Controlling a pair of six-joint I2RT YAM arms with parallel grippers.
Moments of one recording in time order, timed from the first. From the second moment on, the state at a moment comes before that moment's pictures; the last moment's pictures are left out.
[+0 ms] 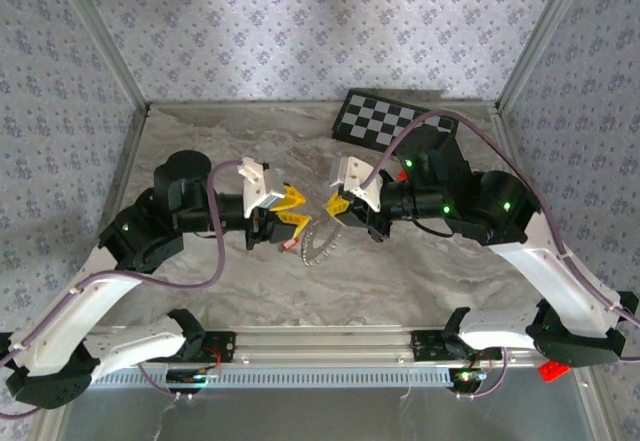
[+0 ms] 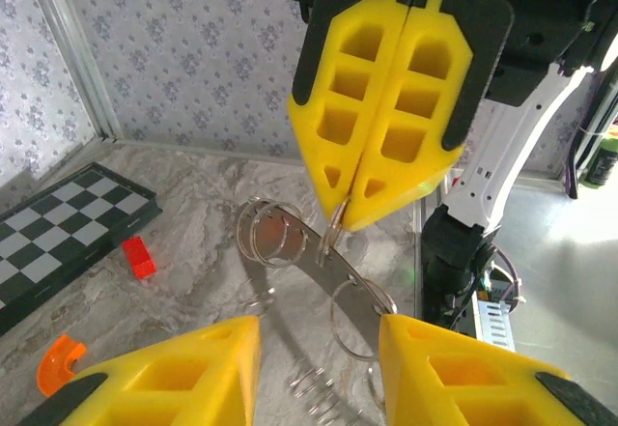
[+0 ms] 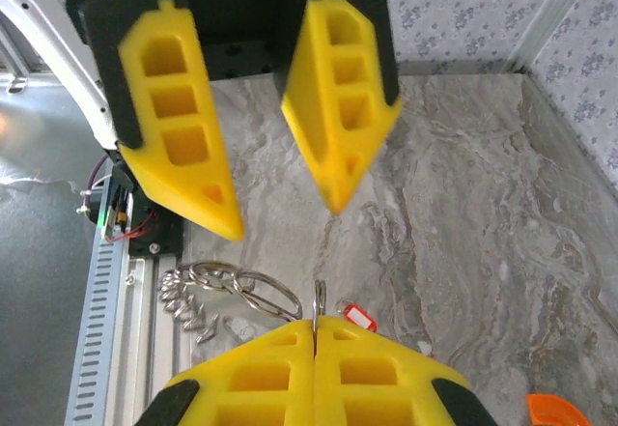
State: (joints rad) left arm -0.83 0.97 1.31 -0.63 0.55 0.15; right arm 0.94 1.23 1.76 -1.08 -0.34 -0.37
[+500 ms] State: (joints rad) left arm -0.83 0.98 1.32 -0.63 0.57 0.18; right arm 0.97 1.27 1.77 -1.11 -0.34 -0.40
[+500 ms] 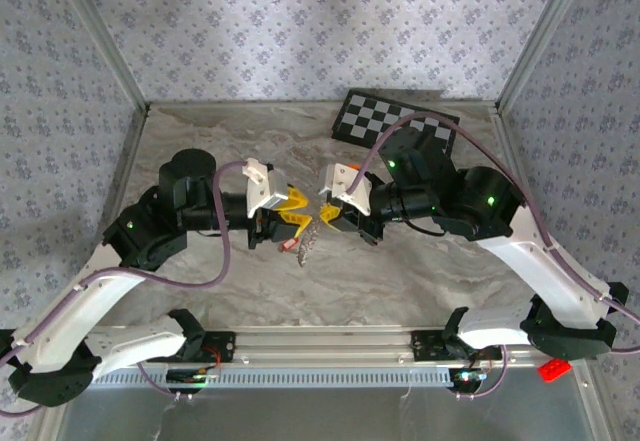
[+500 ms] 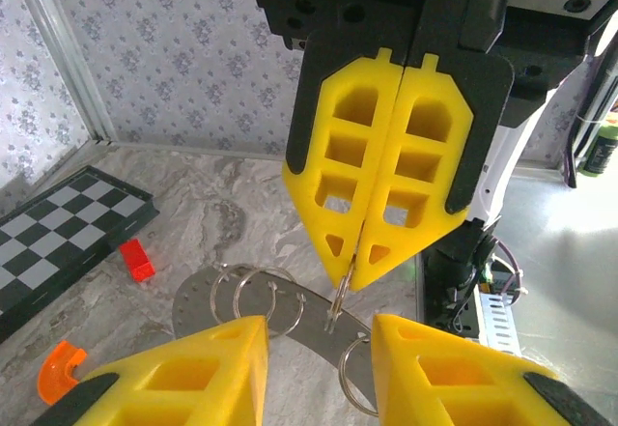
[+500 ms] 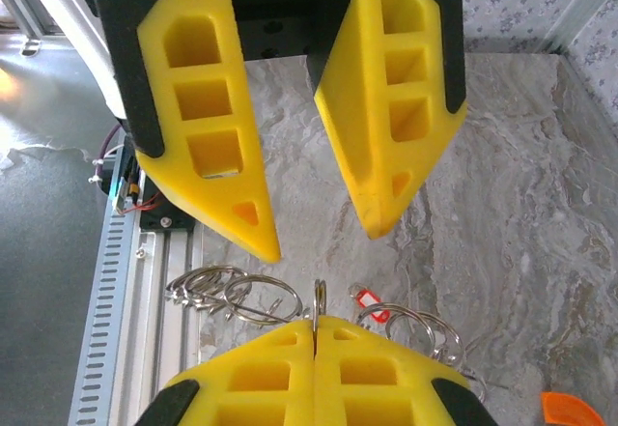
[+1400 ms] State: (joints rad) left arm -0.82 1.02 1.32 -0.64 0.63 0.20; right arm 1.00 1.26 1.72 -1.08 -0.34 -0.40
